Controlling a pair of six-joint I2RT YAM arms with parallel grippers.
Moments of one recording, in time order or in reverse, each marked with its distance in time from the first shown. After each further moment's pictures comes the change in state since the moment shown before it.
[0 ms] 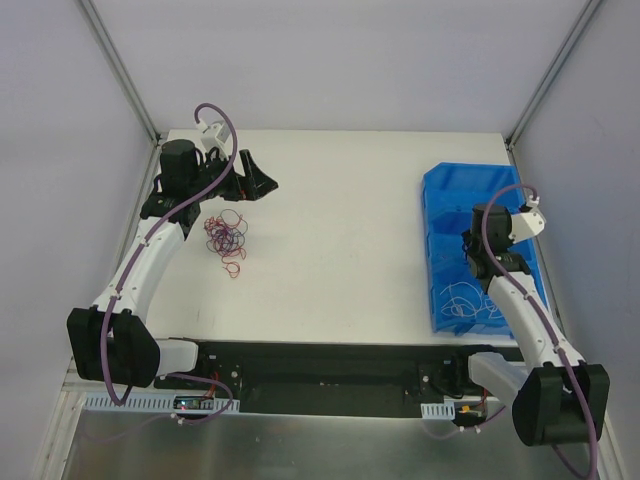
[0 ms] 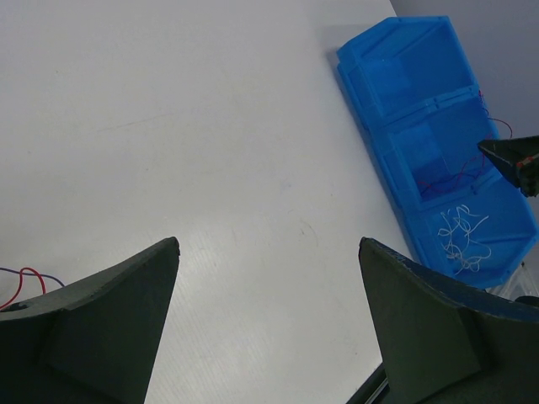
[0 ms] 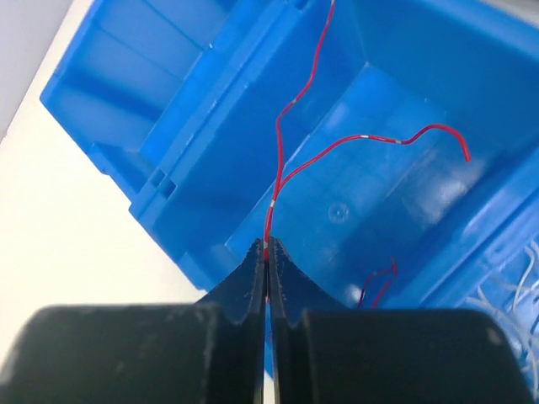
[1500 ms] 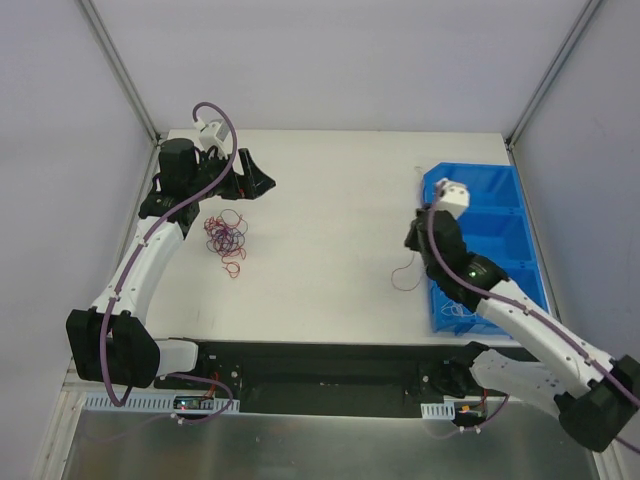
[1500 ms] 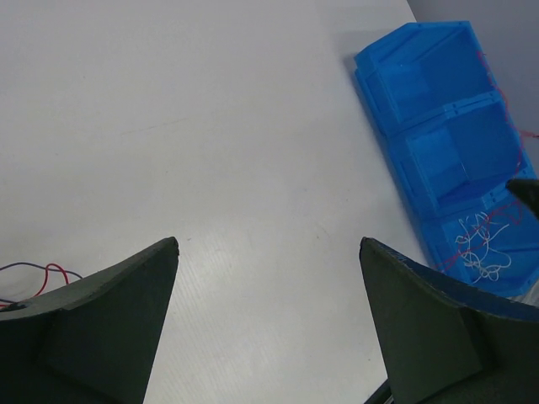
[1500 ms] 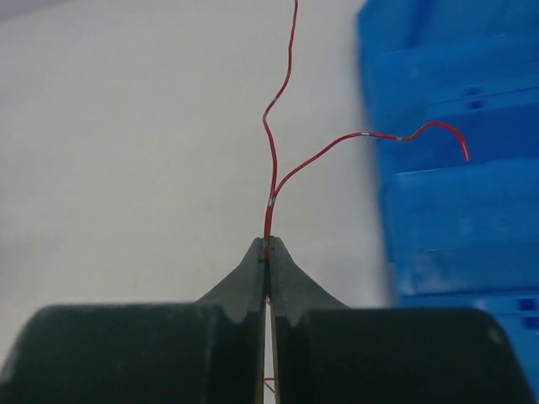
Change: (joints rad) left arm 0.000 -0.003 0.016 -0.028 -0.047 0.031; right arm 0.677 -0.005 0.146 -0.039 0.012 -0.334
